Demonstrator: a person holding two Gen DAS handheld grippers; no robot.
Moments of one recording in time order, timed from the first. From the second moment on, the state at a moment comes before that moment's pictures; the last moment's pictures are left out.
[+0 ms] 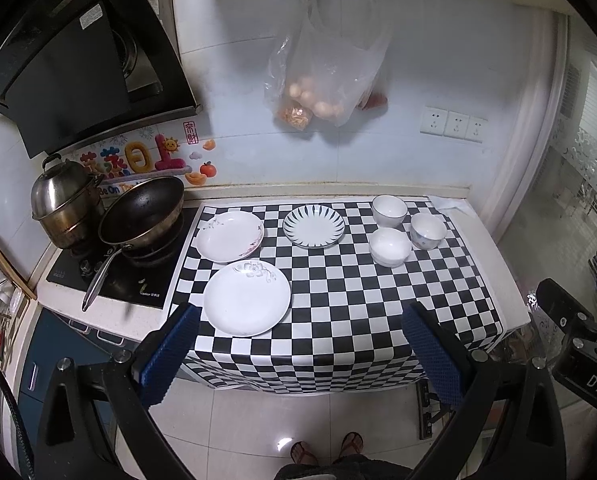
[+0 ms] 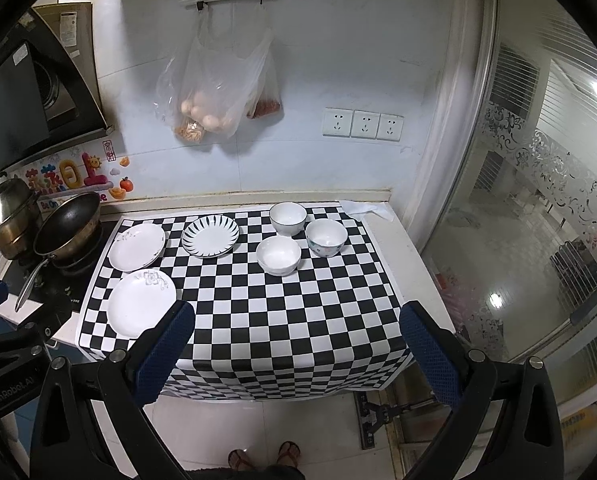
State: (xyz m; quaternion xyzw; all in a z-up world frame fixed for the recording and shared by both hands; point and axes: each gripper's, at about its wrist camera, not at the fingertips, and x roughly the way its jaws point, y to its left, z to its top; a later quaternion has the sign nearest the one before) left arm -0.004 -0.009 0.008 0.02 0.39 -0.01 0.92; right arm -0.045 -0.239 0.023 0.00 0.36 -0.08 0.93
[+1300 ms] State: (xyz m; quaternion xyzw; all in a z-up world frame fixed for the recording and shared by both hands) left arm -0.008 -0.008 0.016 0.01 0.38 -0.01 0.92; right arm -0.056 -0.237 0.031 0.00 0.35 -0.08 0.93
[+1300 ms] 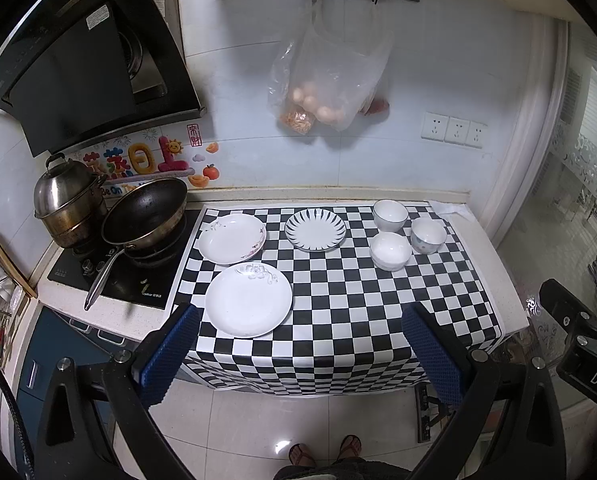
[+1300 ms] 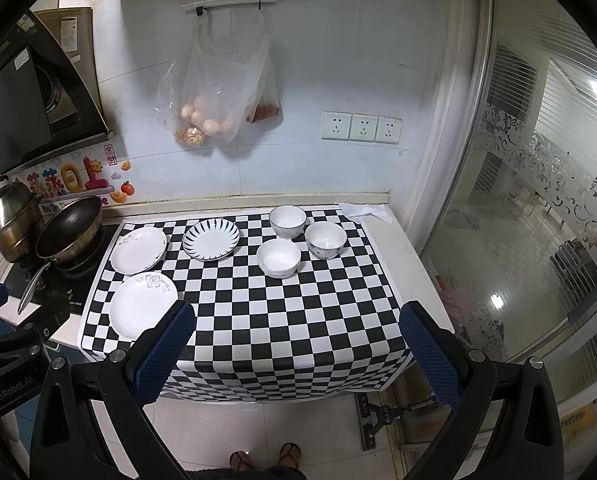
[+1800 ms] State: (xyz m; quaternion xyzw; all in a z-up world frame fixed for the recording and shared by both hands) left arm -0.008 -0.006 0.020 0.01 0.38 -0.01 0.92; right arm -0.051 -0.236 0.031 0.01 0.35 -0.08 0.93
